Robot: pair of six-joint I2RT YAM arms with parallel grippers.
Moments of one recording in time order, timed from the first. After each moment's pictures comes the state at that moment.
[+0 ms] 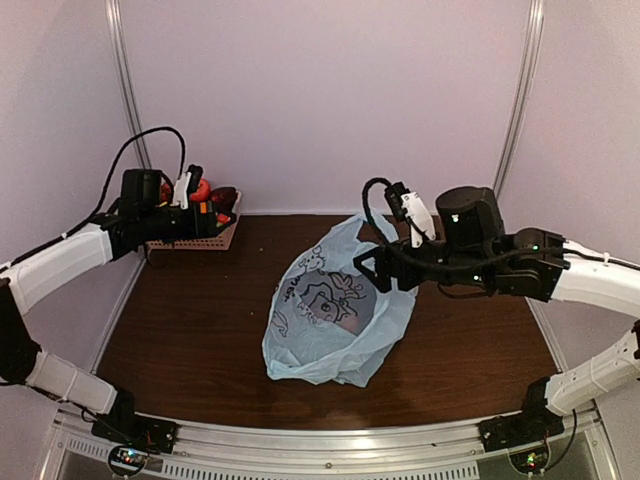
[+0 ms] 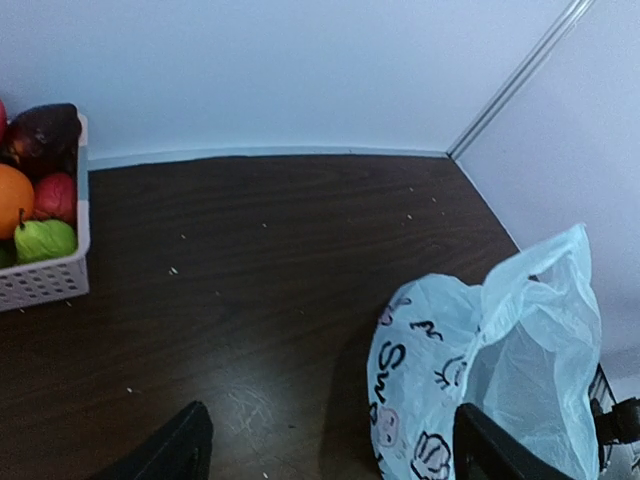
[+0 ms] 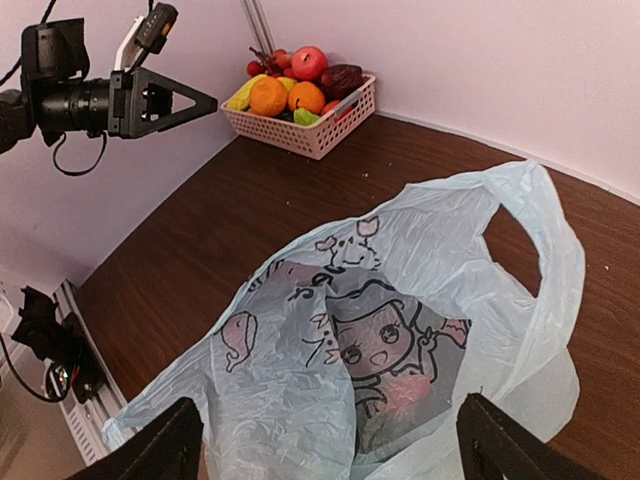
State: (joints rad) left arm -0.26 1.36 1.08 -0.18 0.41 -0.28; right arm 1.01 1.20 1.13 -0.36 0.21 0.37
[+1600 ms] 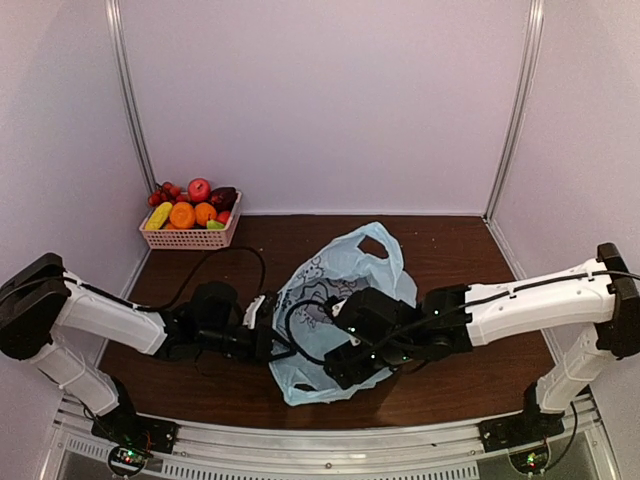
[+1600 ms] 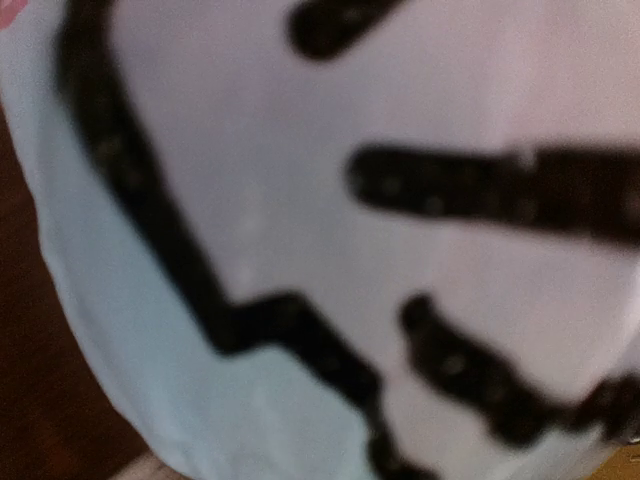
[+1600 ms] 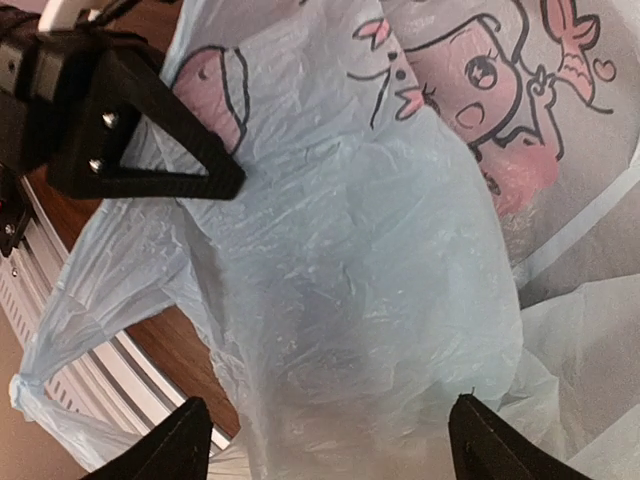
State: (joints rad) left arm -0.87 1.49 0.49 0.42 0.44 -0.81; right arm 1.27 1.58 1.09 -0.50 0.19 0.62
